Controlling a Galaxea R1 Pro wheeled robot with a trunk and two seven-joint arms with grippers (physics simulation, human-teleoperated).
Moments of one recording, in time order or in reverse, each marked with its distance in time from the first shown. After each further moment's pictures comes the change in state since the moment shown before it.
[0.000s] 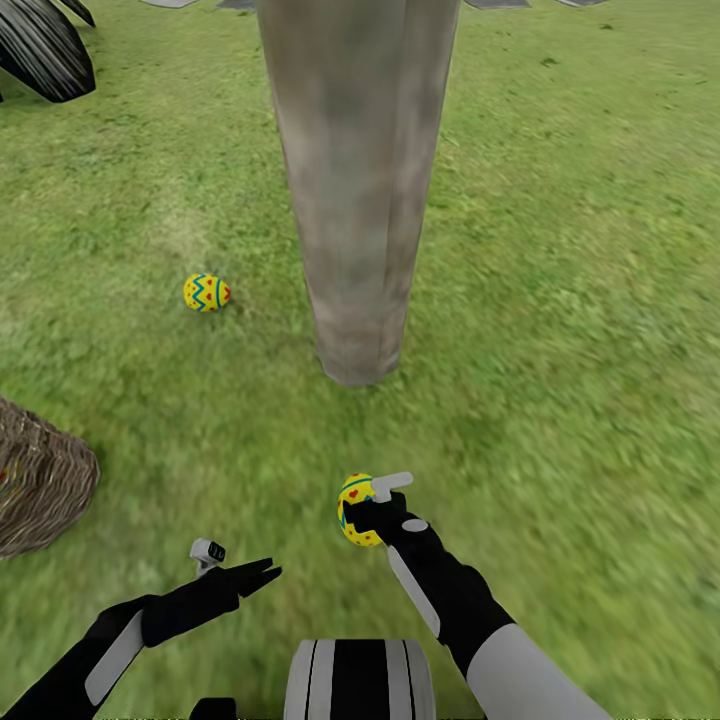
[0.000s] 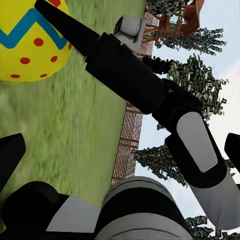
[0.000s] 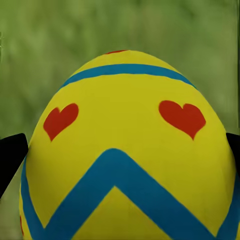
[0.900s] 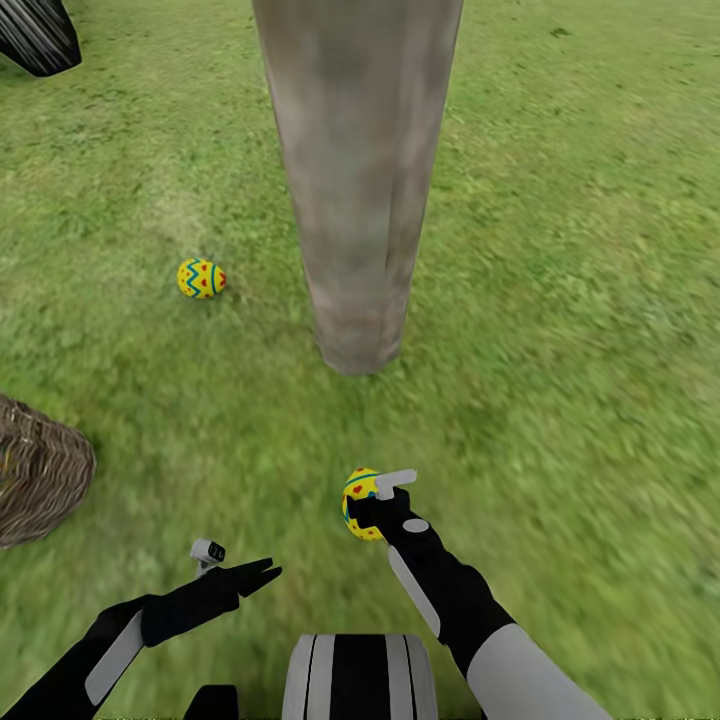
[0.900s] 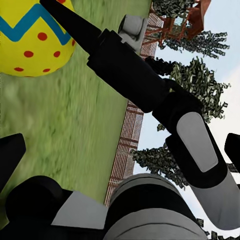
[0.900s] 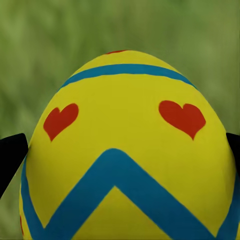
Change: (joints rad) left arm -0.001 0.000 0.000 0.000 0.000 -0.003 0.001; right arm 0.000 0.000 -0.003 -0.001 0.007 -0.032 -0.038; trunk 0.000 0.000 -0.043
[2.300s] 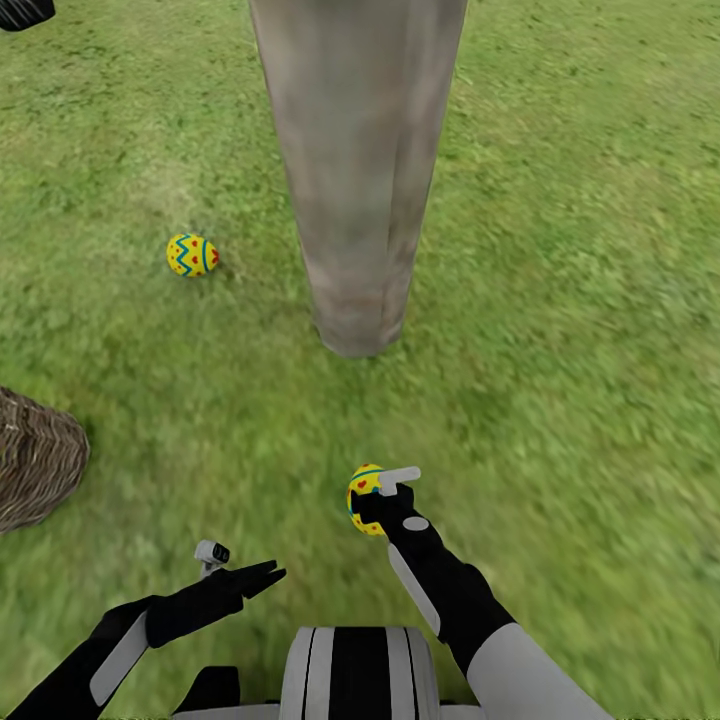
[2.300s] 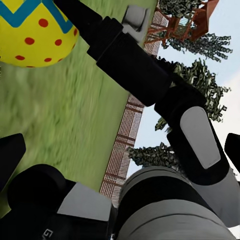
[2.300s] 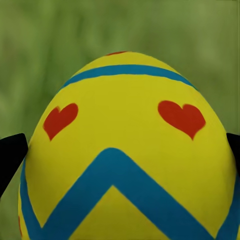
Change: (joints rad) left arm 0.000 -0.008 -0.015 0.000 0.000 -0.006 0.000; right arm 0.000 0.000 0.001 -0.016 -0.007 -0.004 -0.057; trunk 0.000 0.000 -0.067
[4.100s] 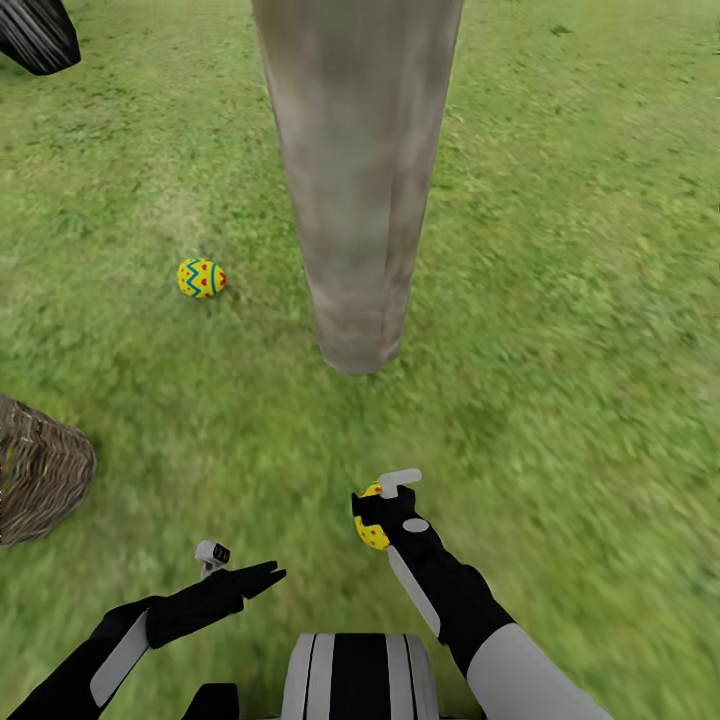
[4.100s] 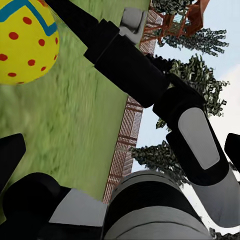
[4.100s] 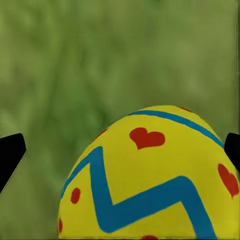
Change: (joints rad) left arm 0.000 -0.001 0.000 0.001 -0.001 -0.002 0.002; right arm 0.000 0.000 0.000 0.015 0.006 0.000 -0.005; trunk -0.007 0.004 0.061
